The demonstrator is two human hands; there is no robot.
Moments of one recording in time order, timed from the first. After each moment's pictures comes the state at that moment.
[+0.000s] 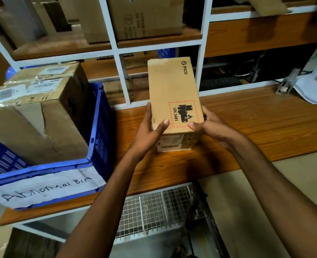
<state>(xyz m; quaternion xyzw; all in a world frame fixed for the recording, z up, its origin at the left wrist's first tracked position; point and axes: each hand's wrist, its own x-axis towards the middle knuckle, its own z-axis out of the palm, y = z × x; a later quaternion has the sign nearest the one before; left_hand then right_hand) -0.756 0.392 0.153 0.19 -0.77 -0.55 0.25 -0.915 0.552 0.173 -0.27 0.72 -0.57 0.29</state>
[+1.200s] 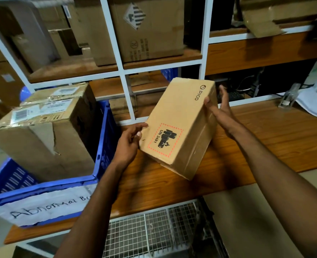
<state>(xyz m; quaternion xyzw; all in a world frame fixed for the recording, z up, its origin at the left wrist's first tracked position) -0.722 0.325 0.151 0.18 -0.81 -0.47 0.29 -0.992 0.532 0.201 -0.29 0.75 -0.59 0.11</state>
